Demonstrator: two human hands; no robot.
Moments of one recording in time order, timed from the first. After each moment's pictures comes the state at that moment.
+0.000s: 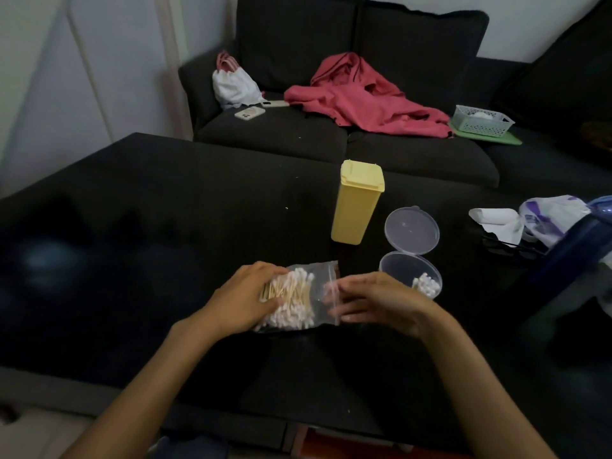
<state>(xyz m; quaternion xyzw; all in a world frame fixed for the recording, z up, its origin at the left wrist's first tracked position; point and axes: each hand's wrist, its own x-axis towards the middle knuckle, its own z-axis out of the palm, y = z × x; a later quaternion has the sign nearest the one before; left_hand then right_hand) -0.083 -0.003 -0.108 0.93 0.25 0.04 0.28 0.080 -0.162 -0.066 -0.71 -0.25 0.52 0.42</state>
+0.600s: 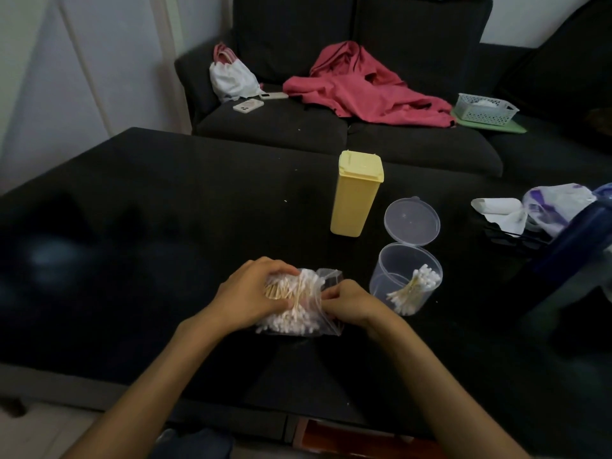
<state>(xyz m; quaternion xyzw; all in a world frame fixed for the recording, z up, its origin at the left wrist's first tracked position) -0.078 -0.011 -0.113 0.90 0.25 0.09 0.33 0.055 -0.134 -0.101 -0.82 -0.27 0.41 0.28</state>
